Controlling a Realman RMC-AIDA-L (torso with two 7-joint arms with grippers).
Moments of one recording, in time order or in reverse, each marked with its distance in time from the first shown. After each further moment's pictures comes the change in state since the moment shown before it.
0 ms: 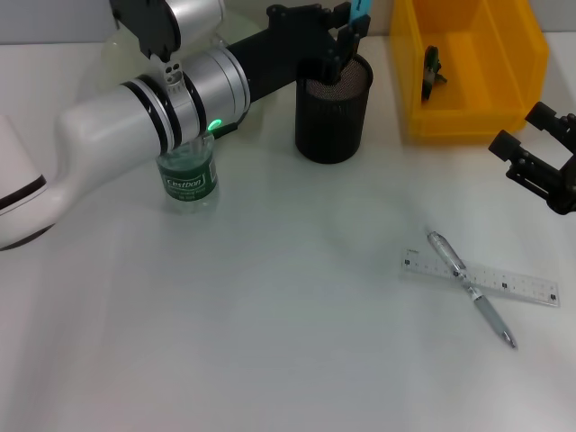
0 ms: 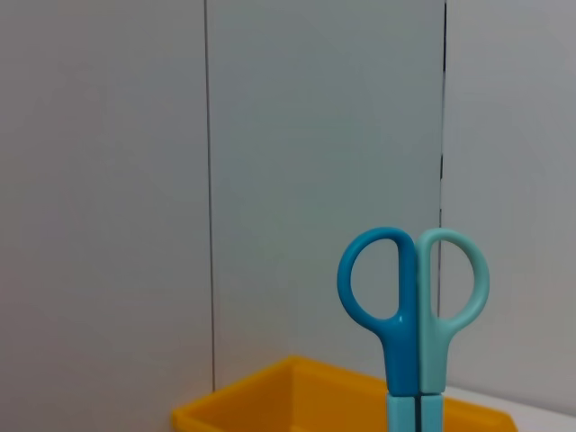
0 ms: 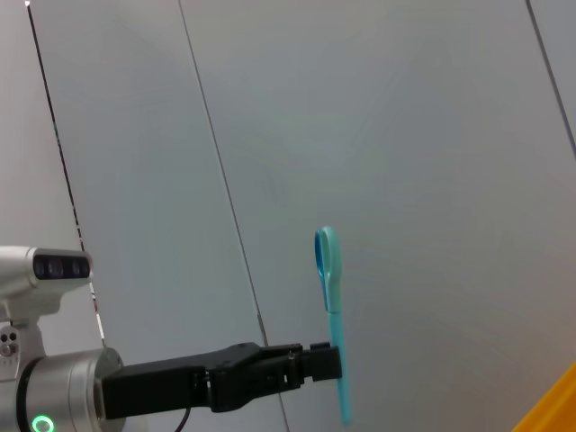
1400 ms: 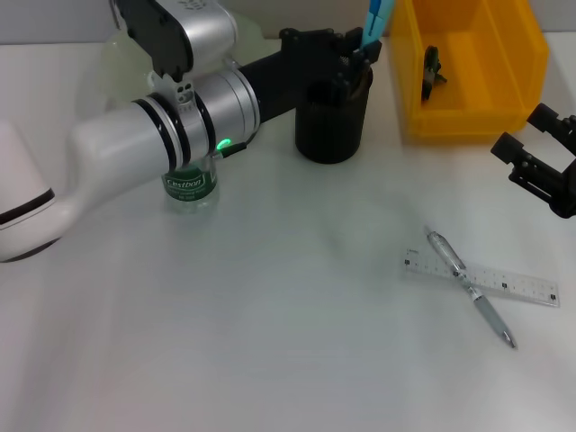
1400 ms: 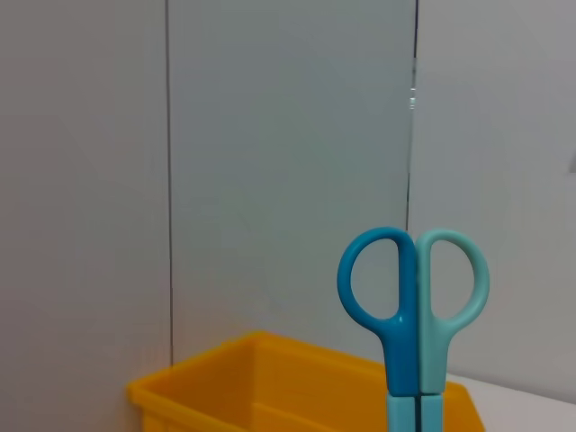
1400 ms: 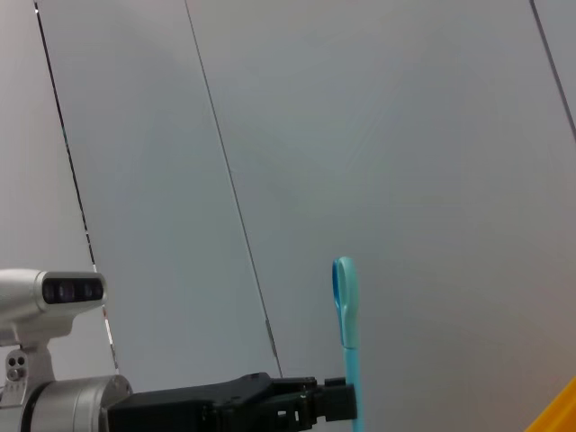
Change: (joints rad) left arm -0.001 0.000 0.075 -0.018 -0.044 0.009 0.002; right arm -0.008 0.000 0.000 0.000 0.001 -0.021 0.000
